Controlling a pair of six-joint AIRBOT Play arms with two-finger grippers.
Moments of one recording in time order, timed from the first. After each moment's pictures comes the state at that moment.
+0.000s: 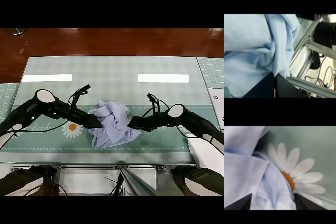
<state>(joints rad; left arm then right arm) -0.31 -1.24 0.76 0.55 -1.23 -1.00 0.34 -1.23 0.59 -0.76 0.85 1.38</state>
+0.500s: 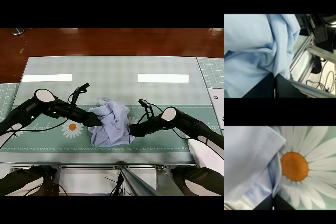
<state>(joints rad) -0.30 -1.23 0.78 0.54 -1.21 -1.01 0.42 -1.23 0.60 -0.78 0.89 1.35</state>
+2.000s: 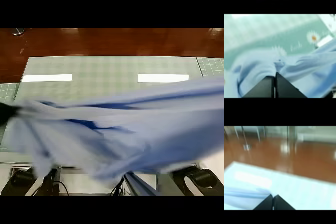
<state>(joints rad) -0.14 -0.55 1.34 0.99 -1.59 -1.57 0.21 -0.53 1.69 -1.37 1.45 1.64</state>
